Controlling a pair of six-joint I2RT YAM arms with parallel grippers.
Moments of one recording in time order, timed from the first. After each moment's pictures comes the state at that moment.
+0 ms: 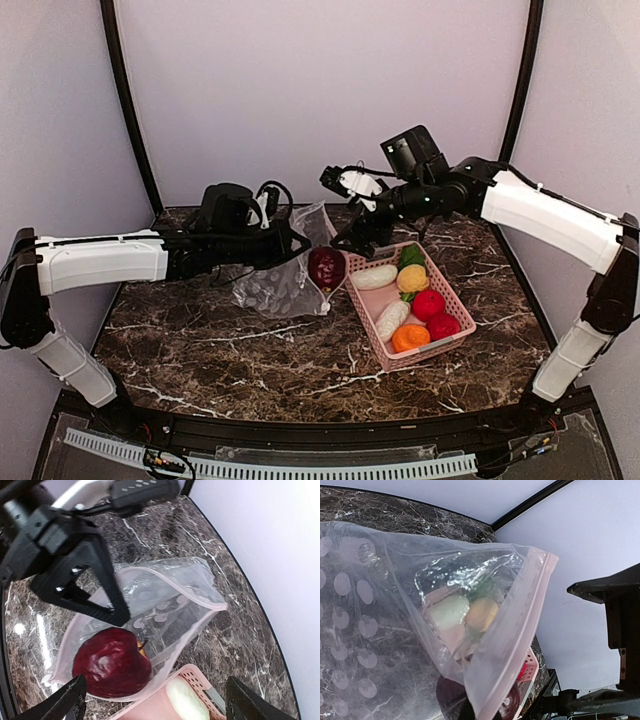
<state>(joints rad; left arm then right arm) -0.81 1.52 1.10 0.00 0.14 -0.83 0.83 1.63 1.60 -0.65 -0.19 -0.43</state>
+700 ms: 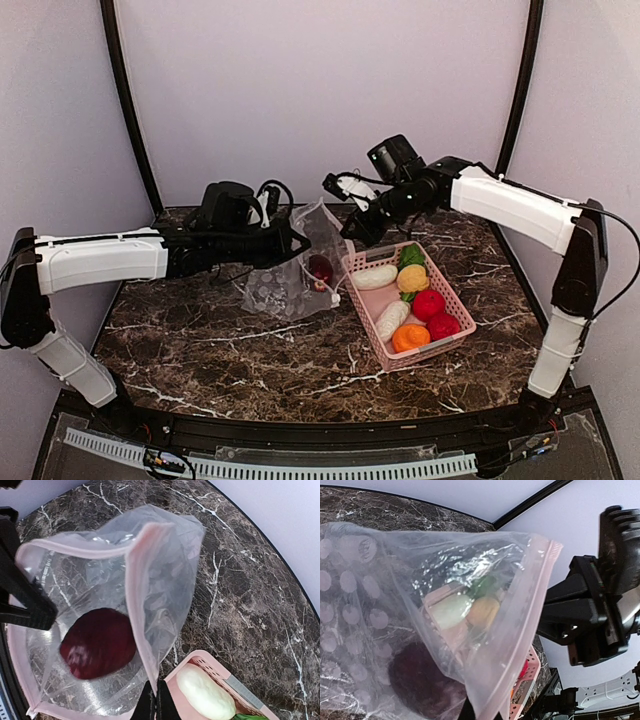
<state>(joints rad) -0.81 1.52 1.11 -0.03 0.14 -0.82 0.73 1.81 1.69 -0.71 -0.24 -0.25</state>
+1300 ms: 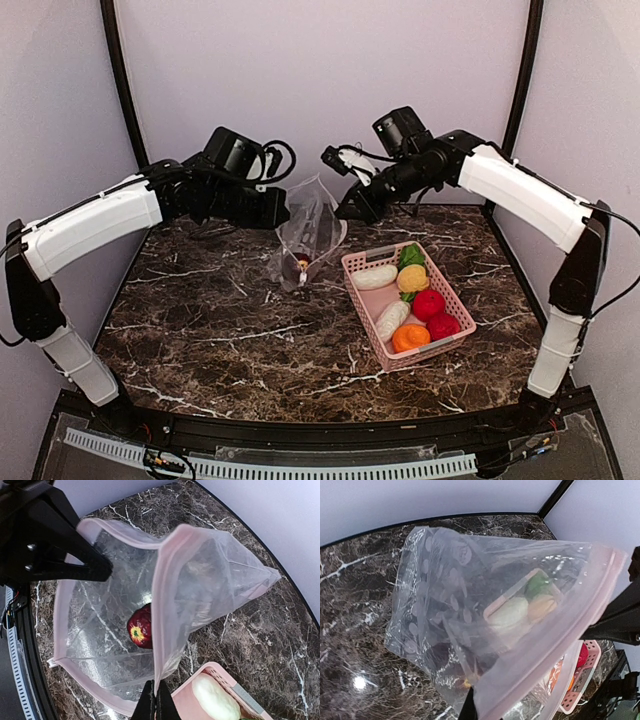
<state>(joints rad) -0.79 1.60 1.53 -0.61 -0.07 -0.48 0.73 1.82 1.90 -0.87 -0.36 -0.23</state>
